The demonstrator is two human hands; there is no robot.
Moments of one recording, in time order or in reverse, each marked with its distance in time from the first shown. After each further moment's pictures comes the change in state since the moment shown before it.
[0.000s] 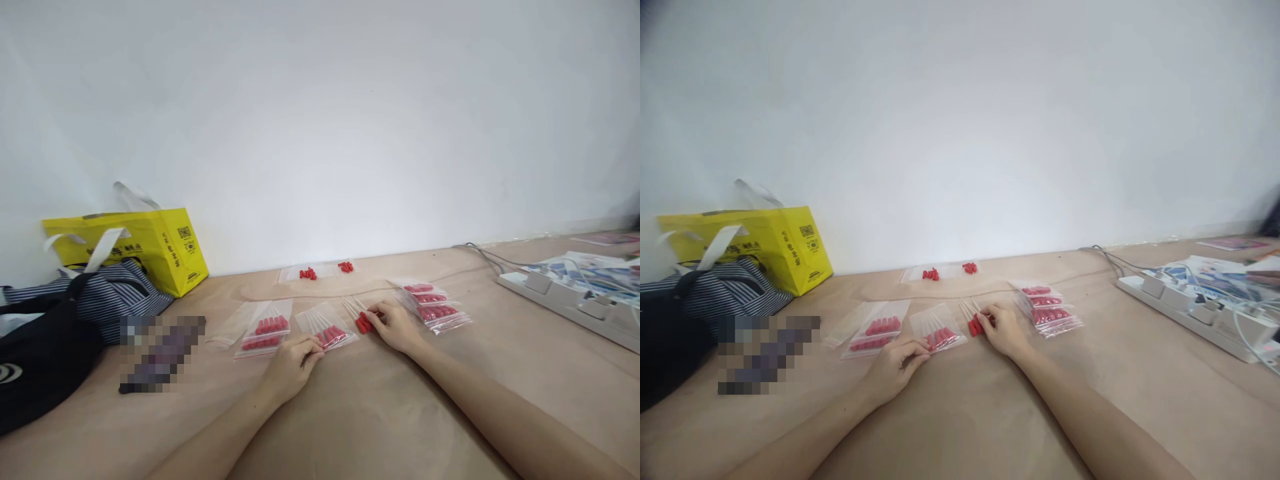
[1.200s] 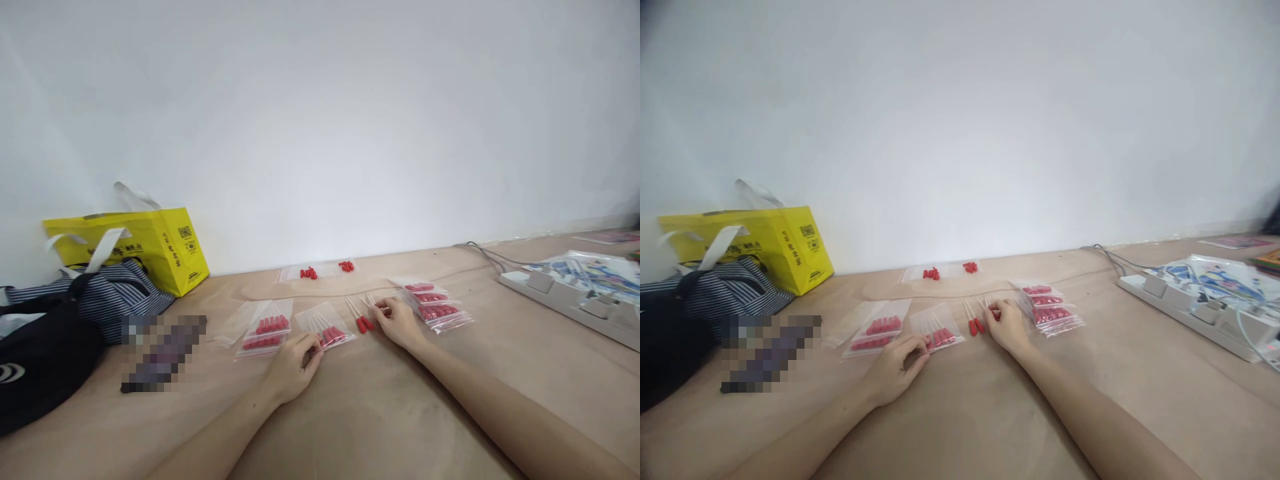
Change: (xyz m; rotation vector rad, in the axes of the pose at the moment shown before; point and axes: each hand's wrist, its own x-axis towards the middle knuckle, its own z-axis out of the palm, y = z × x) left_hand -0.001 0.006 -0.005 0.072 -0.073 -0.067; right_hand 0.002 0.005 0.001 -0.025 0.060 0.292
